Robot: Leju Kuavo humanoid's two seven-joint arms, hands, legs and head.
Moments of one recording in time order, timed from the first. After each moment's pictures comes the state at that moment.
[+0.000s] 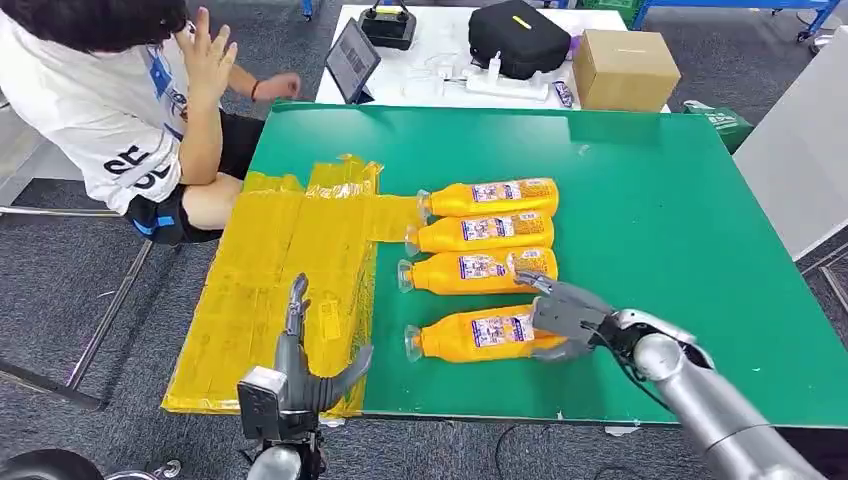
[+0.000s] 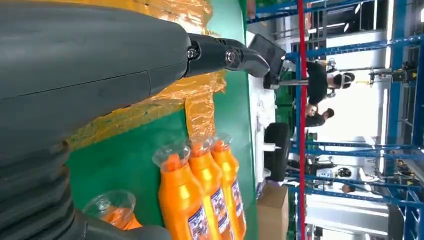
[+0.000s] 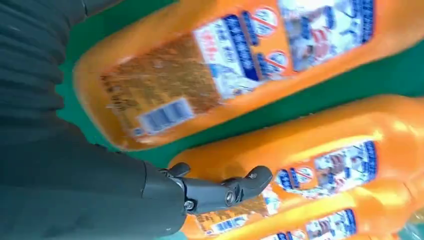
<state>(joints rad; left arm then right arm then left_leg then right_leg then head) 0.03 -0.28 -0.29 -1.28 -0.11 0.32 -0.66 -0.41 -0.51 0.59 -1.19 0.29 0.37 -0.22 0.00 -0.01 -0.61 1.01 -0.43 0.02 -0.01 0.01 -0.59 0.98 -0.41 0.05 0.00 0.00</state>
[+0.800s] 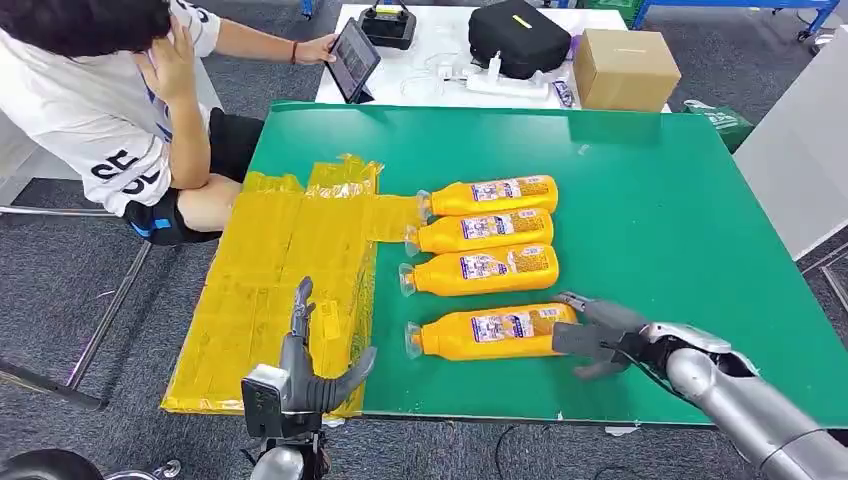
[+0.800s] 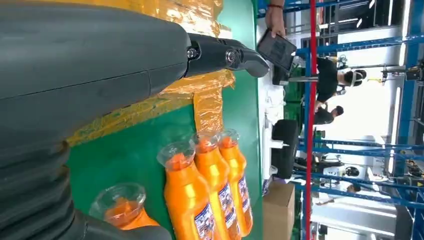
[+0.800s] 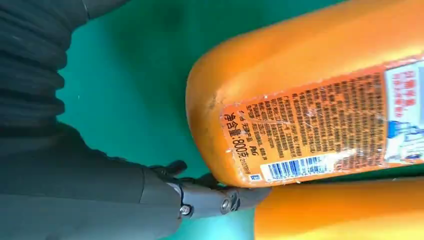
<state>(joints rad) 0.02 -0.28 -0.31 -1.26 -0.08 0.33 -0.65 -0.41 -0.68 0.77 -1.24 0.32 0.25 -0.11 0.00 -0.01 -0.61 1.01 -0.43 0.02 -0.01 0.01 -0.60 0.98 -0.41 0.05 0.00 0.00</state>
